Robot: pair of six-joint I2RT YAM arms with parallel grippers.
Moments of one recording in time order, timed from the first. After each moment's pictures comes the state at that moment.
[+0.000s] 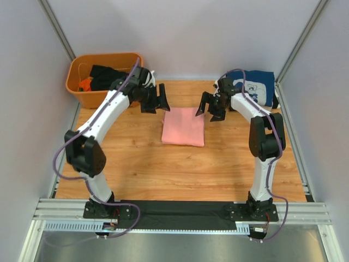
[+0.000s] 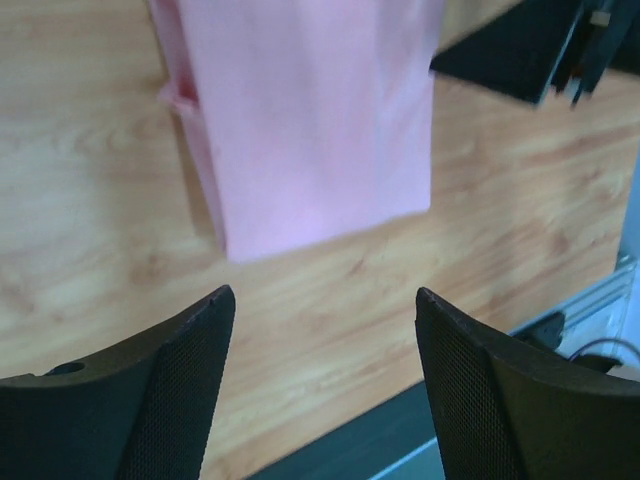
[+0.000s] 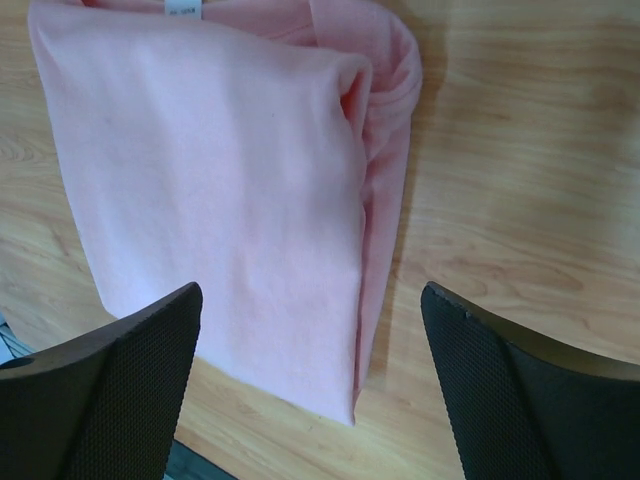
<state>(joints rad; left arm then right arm) -0.38 1.83 1.79 -0.89 0.32 -0.46 0.23 2.04 1.64 -0.66 -0.36 0.46</state>
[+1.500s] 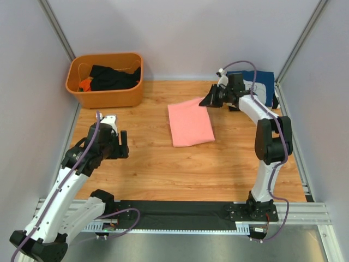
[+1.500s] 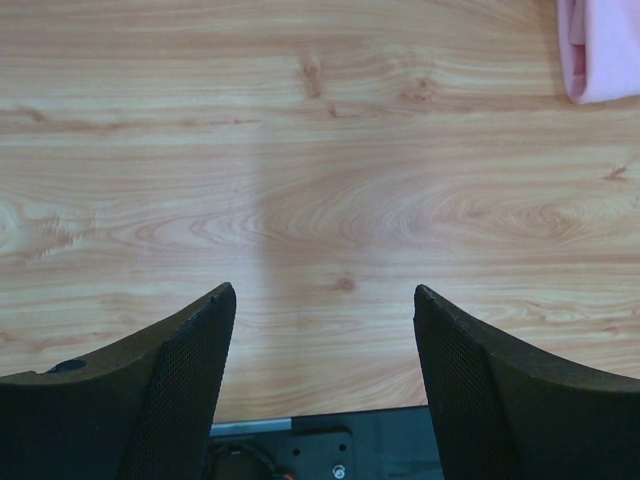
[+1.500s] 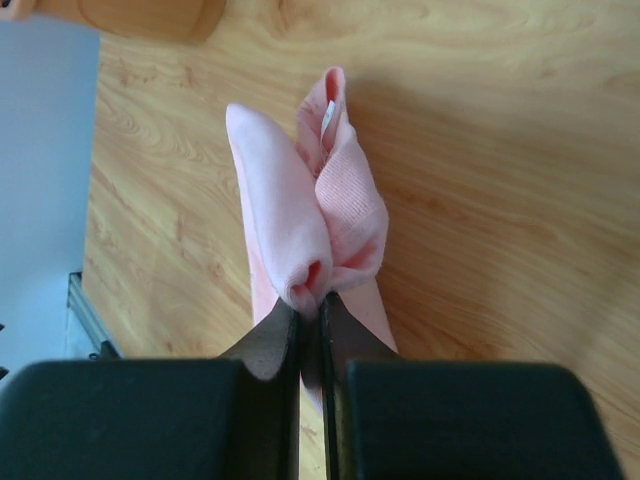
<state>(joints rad) -0.37 0.78 0.94 -0.97 -0.15 -0.32 0.16 1.97 1.55 -0.30 -0.68 0.41</state>
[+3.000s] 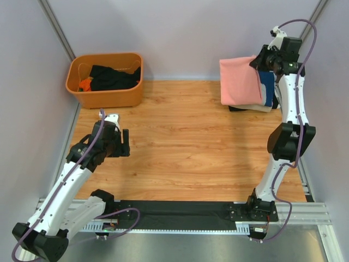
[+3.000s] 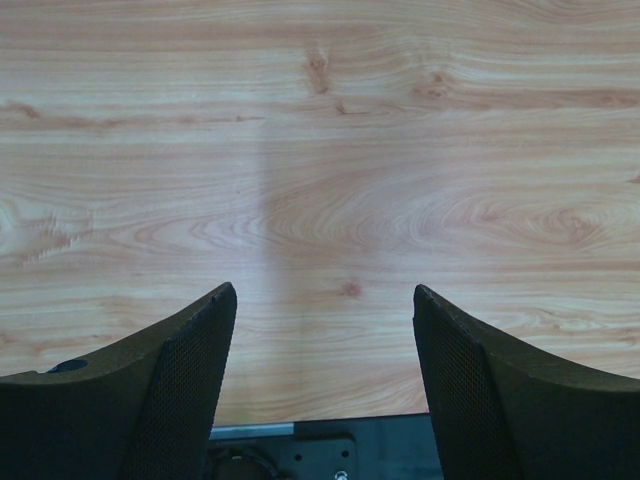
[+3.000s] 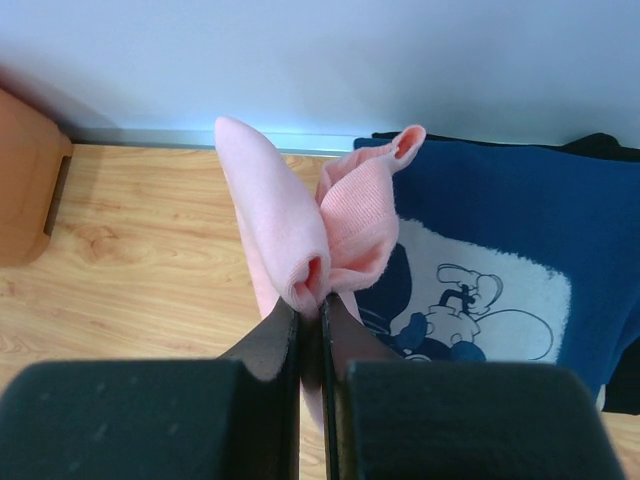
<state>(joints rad) -0.37 0.84 0.92 -0.93 -0.16 -0.32 -0.16 2.00 2.17 -0.61 -0.43 0.10</state>
